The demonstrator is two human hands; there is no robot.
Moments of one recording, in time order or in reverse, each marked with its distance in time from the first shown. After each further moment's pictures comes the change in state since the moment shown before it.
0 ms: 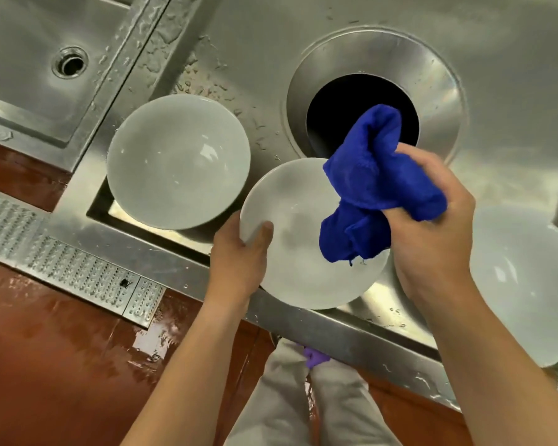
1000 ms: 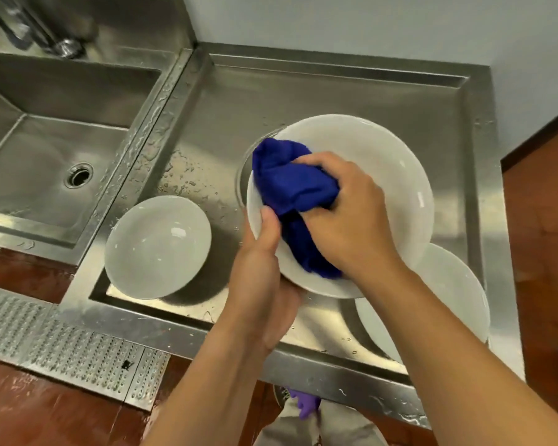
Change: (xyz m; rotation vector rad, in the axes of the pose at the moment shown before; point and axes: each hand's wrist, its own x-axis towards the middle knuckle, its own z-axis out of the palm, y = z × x) left_hand -0.090 0.153 0.055 -0.720 -0.474 -0.032; right_hand 0.036 -0.102 -0.034 -0.409 -0.081 -0.040
